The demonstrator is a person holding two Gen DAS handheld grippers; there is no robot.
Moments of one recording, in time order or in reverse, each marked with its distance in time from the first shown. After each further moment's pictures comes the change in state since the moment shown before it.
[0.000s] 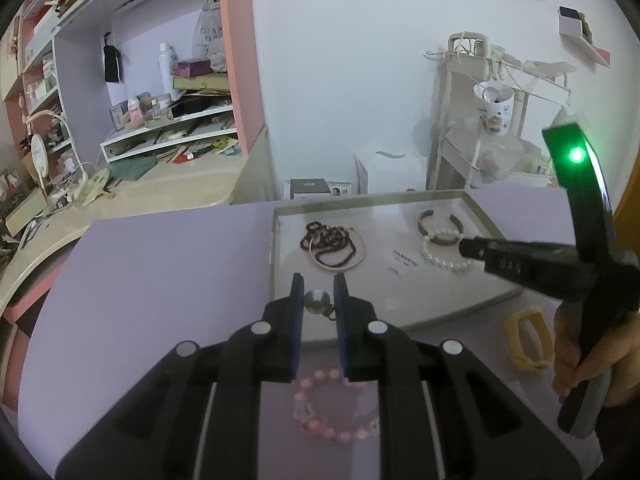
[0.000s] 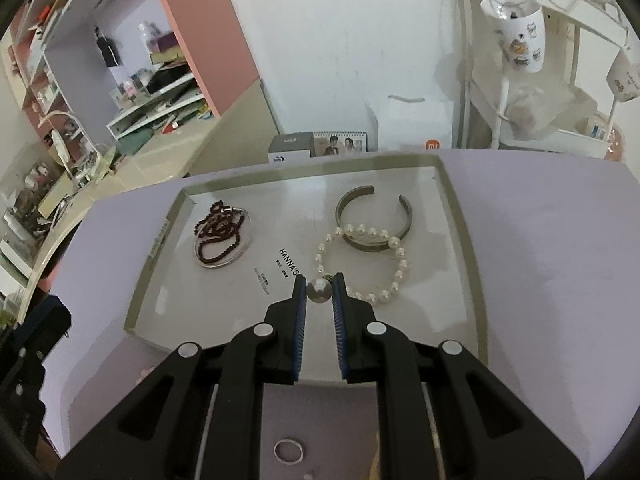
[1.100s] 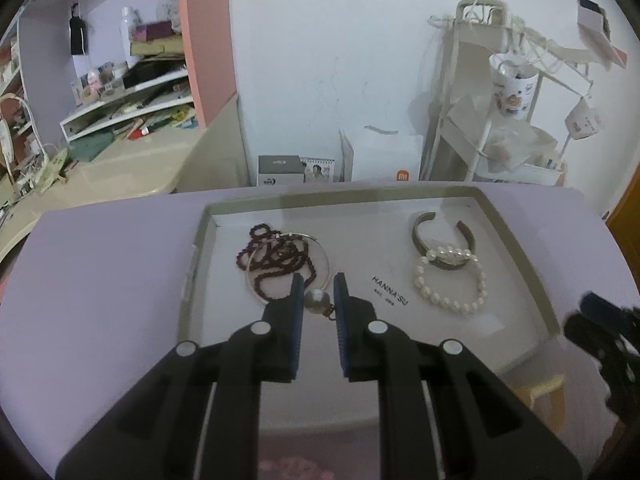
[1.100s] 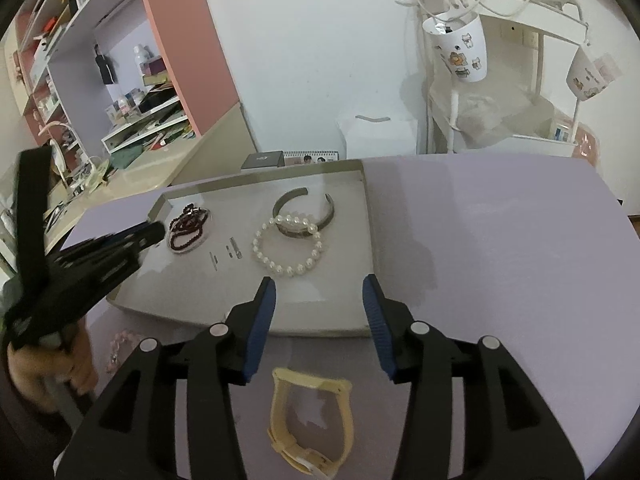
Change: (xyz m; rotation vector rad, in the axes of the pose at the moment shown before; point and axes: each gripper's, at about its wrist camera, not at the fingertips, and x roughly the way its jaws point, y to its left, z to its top) left arm 0.114 -0.038 0.031 -0.030 0.120 -0.045; right arm -0.051 -0.054 -0.031 0.001 -0.096 -0.039
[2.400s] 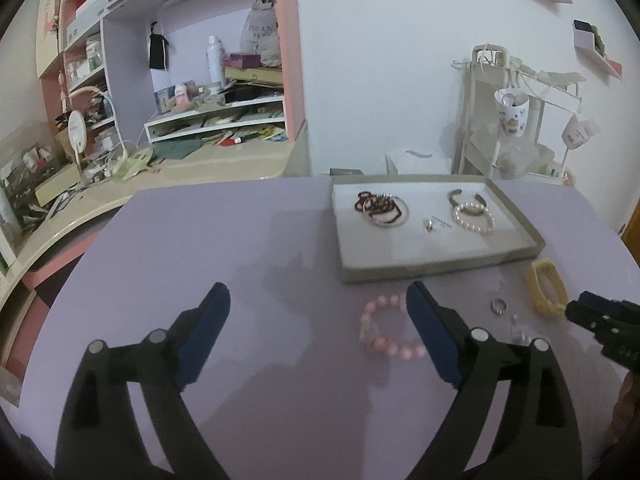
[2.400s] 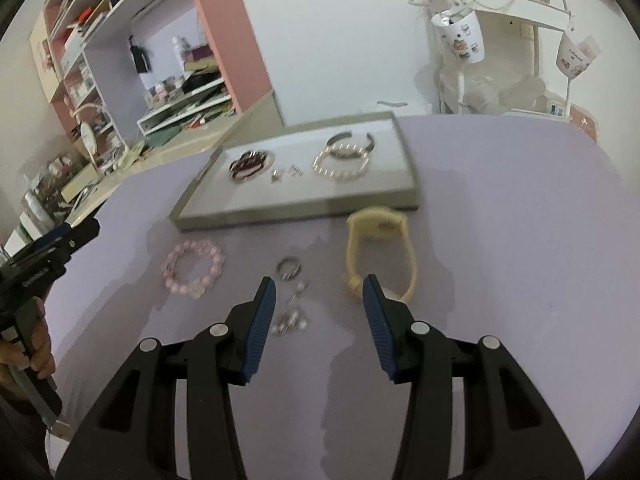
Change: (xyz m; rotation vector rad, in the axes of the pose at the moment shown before) left arm -0.166 0.083 -0.118 -0.029 -0.149 0.110; right arm -0.063 0.041 -0.096 -0.007 -0.009 0.058
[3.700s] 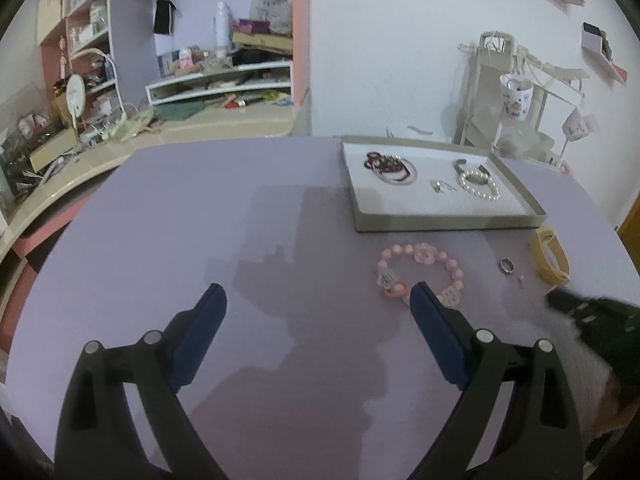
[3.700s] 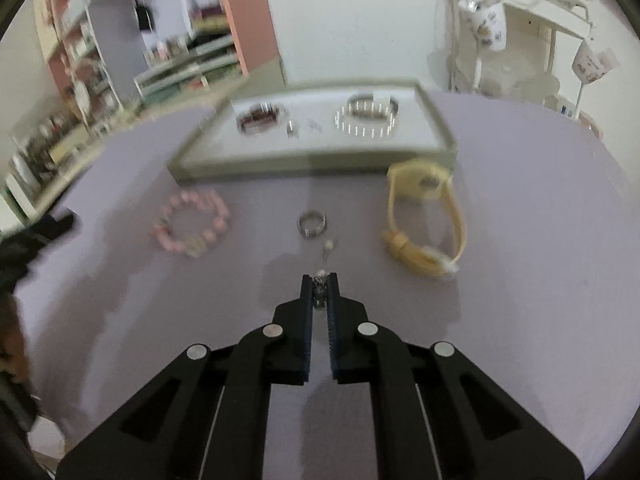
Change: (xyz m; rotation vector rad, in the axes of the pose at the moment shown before) left arm 0.010 0.022 -0.031 -0.046 0.099 -0.042; right arm 0.015 0.028 -0.014 -0.068 0.060 -0.043
